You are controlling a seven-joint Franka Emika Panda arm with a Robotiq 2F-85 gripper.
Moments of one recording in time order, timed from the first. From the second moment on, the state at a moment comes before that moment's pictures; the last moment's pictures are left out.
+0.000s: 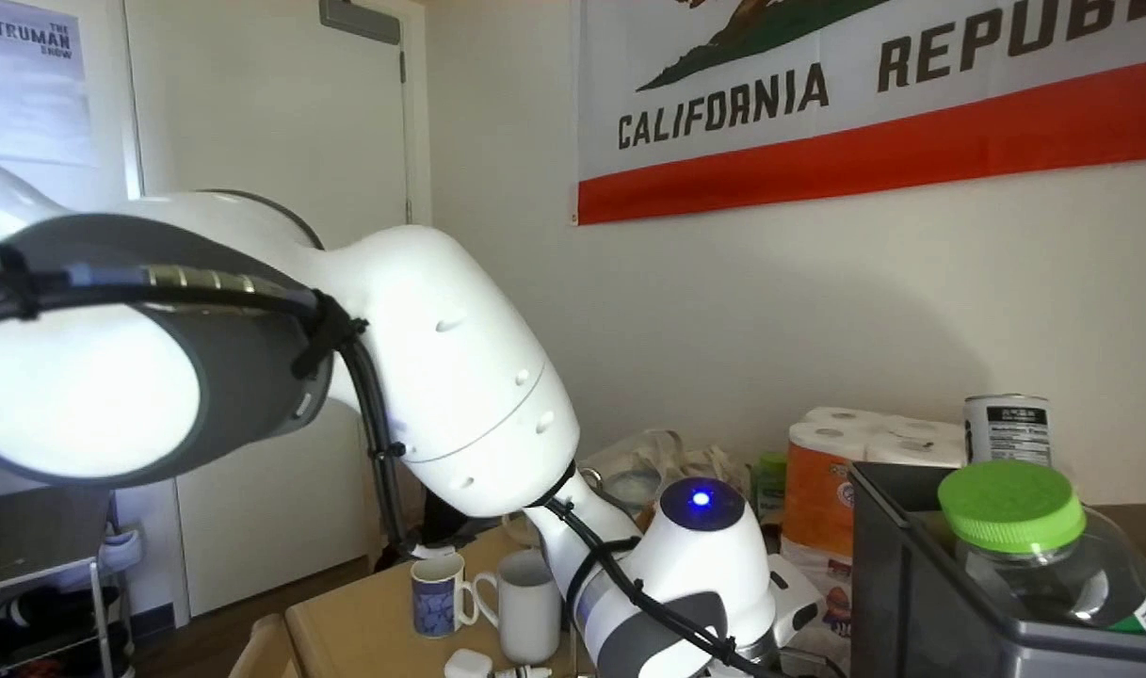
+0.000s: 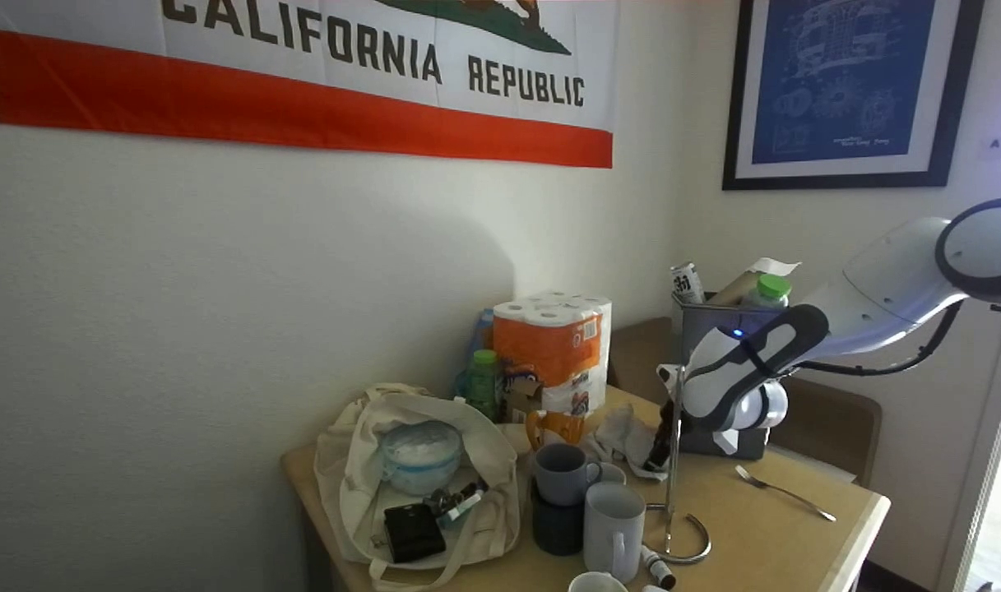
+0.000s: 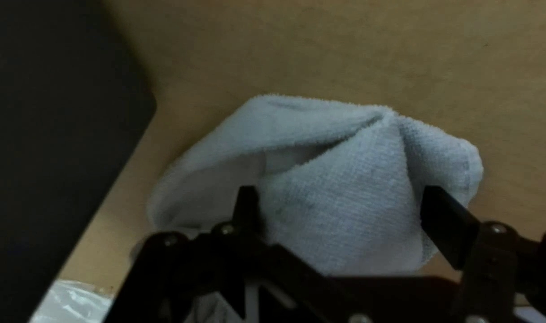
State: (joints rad) arm -0.57 0.89 0.27 -1.71 -0.10 2.96 -0.78
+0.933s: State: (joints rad) arm -0.53 0.91 0.30 -1.67 -0.11 2.96 -0.78
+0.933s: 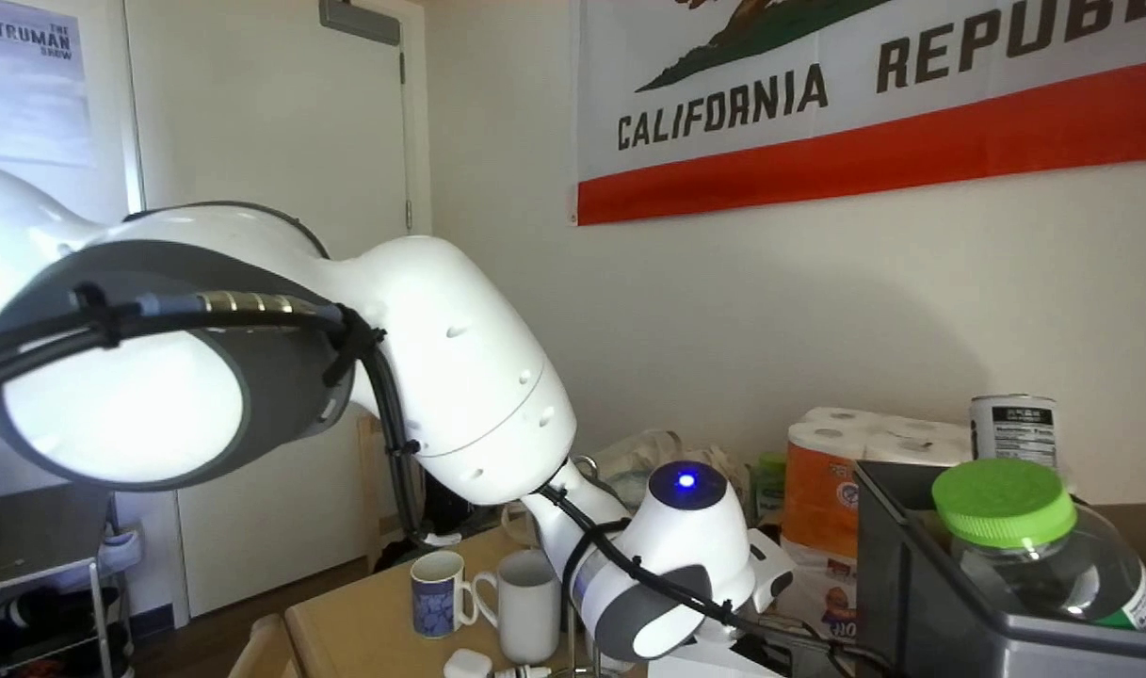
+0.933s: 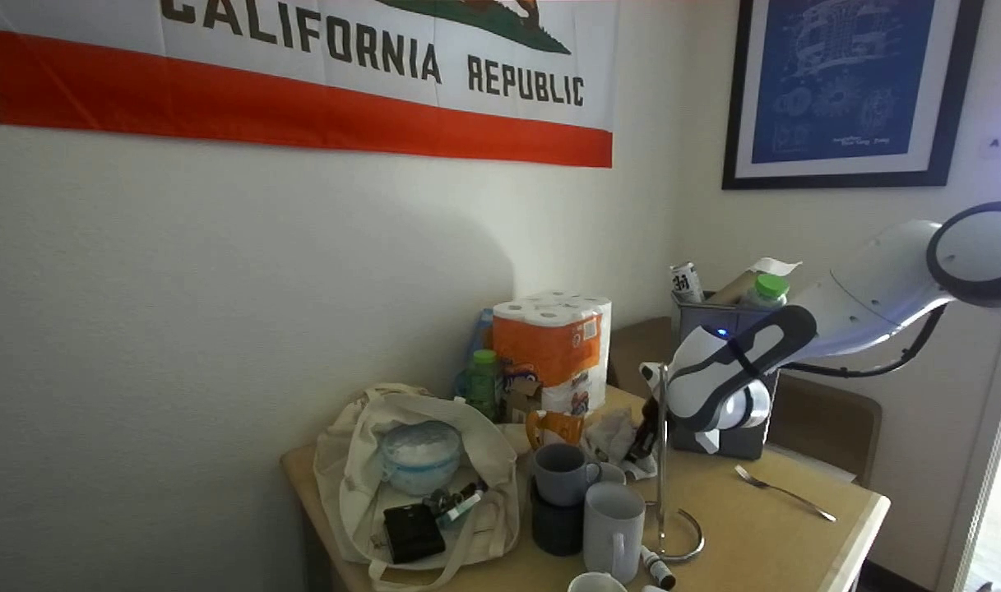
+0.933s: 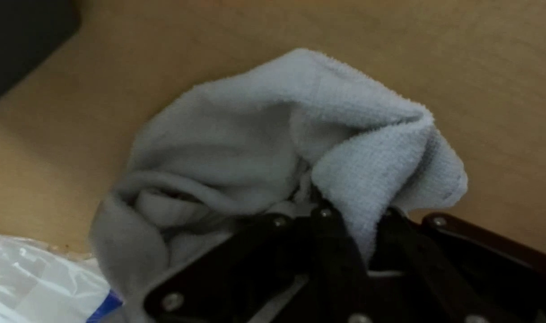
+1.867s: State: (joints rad) arm -0.25 0.71 0.00 -1.80 -0.16 2.87 -0.52
